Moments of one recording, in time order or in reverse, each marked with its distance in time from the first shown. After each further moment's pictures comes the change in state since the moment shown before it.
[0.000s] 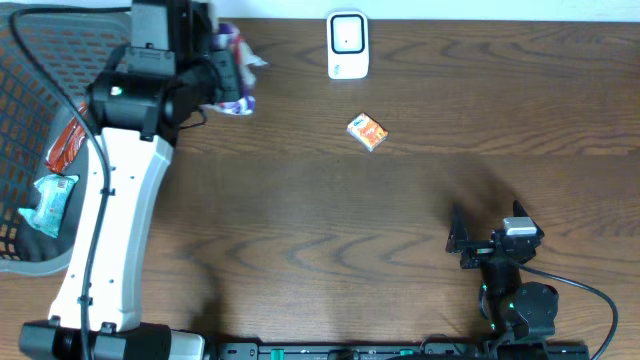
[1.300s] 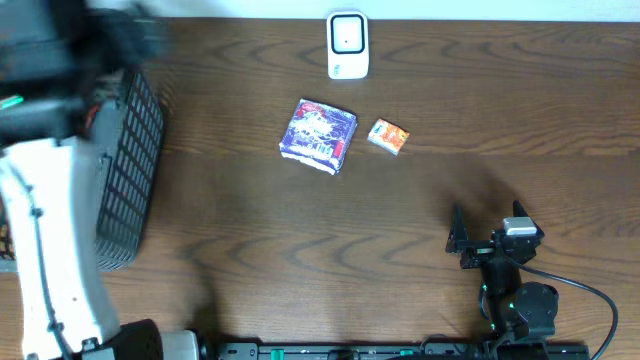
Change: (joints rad) left arm 0.374 -0.037 0.110 0.095 -0.051 0.015; right arm 0.000 0.000 0.000 0.000 0.000 0.000
